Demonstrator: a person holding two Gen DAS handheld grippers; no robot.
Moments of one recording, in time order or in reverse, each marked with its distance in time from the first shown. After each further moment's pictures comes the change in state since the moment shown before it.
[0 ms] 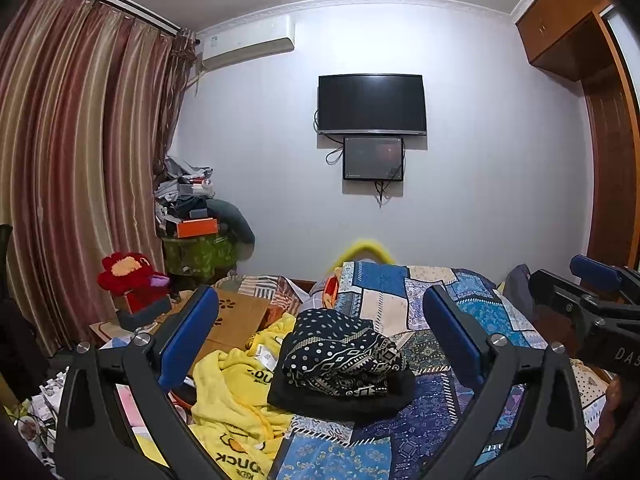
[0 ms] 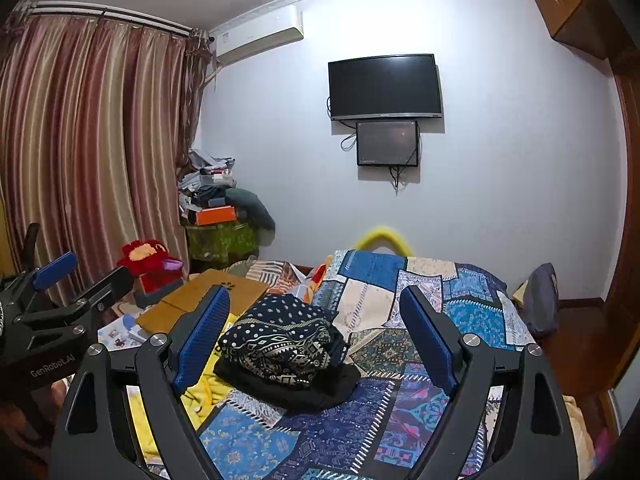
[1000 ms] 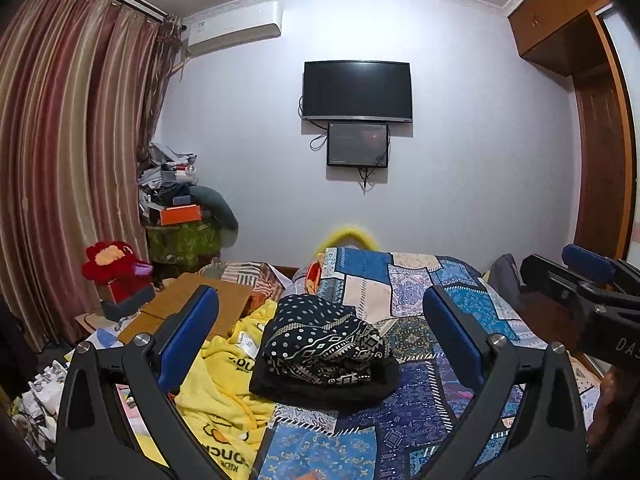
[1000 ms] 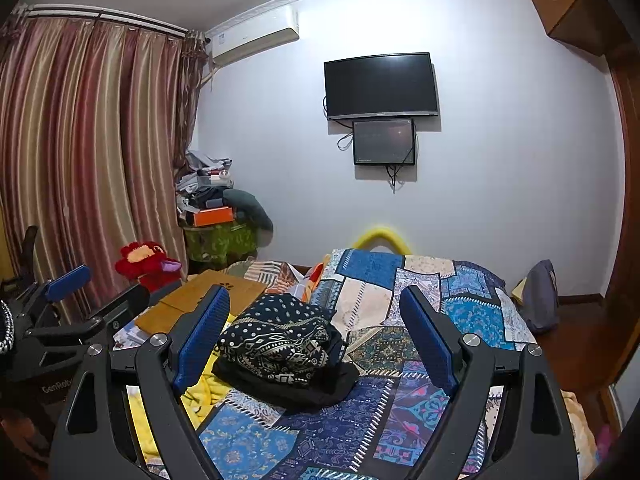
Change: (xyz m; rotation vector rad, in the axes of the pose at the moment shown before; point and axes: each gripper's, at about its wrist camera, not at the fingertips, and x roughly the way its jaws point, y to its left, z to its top) left arm 0.011 0.000 -0.006 -0.001 0.051 -0.069; right arm 0.003 -0.003 -0.001 0.018 -0.001 -0.005
